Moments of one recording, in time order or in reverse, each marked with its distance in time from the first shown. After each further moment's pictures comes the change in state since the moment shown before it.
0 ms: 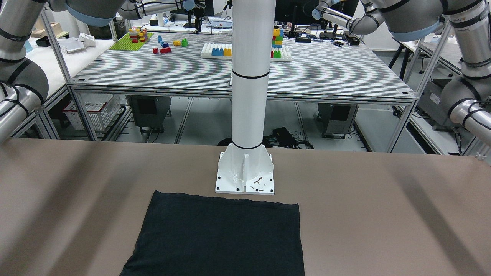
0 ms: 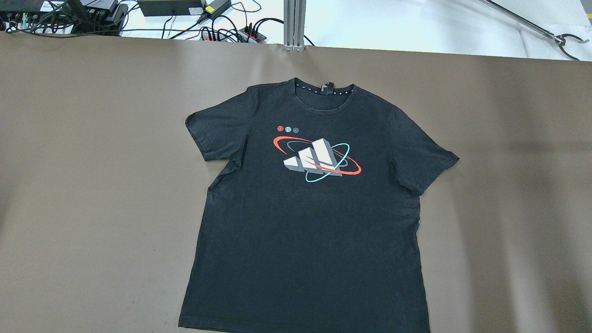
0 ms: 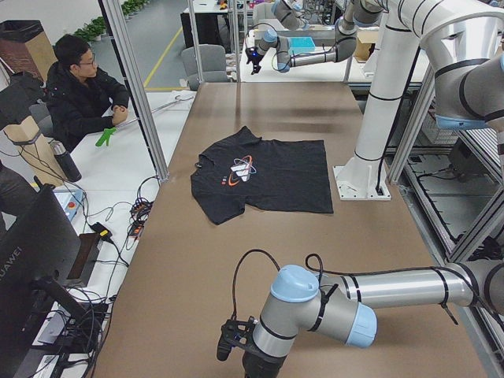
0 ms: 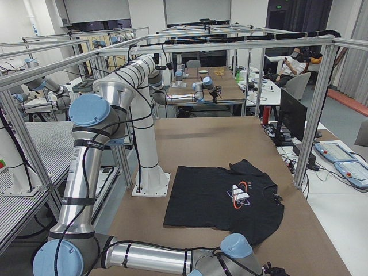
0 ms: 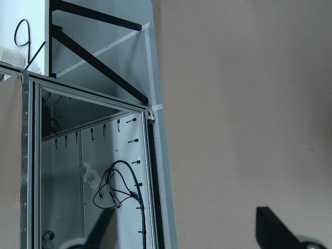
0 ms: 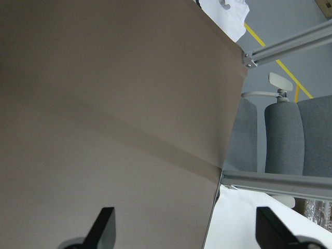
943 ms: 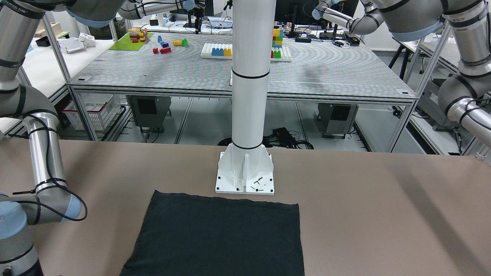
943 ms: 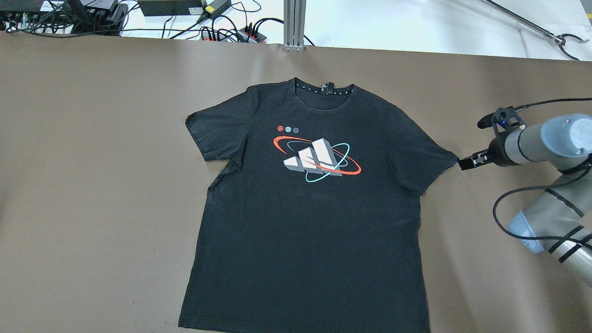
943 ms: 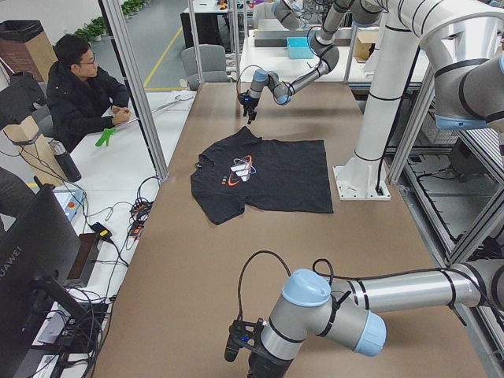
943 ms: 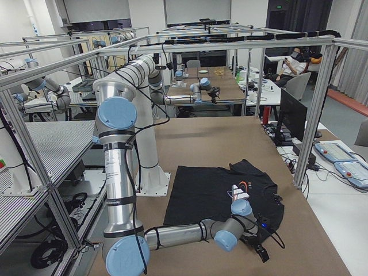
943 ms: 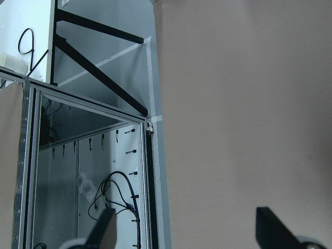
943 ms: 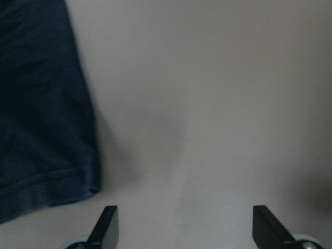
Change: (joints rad) left arm 0.003 0.037 -0.002 -0.098 -0.003 -0.046; right arm -0.522 0.227 -0.024 0.019 0.090 0.662
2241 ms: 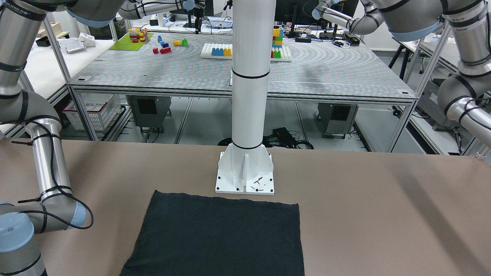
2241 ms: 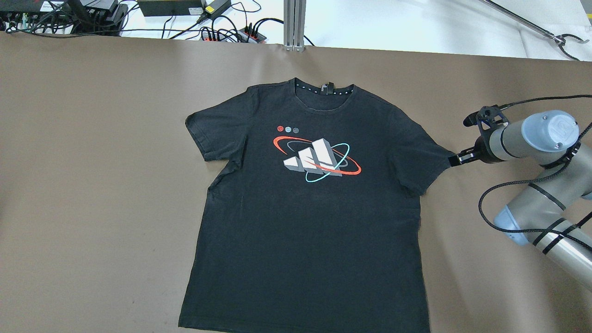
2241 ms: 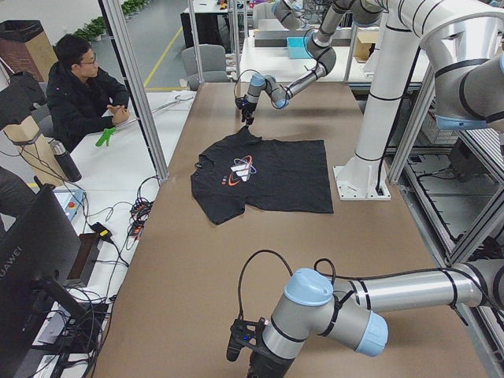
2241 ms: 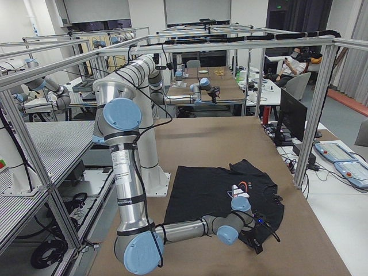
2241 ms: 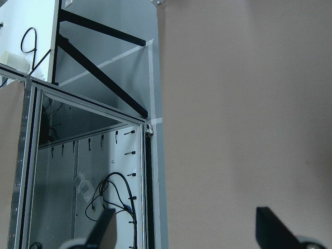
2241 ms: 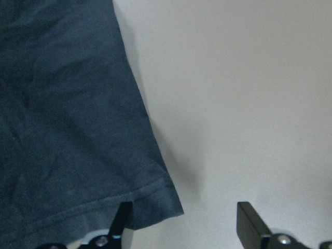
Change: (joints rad) left arm 0.000 0.007 -0.006 -0.012 0.001 -0.031; right arm -0.014 0.060 -0.064 -0.003 -0.004 0.011
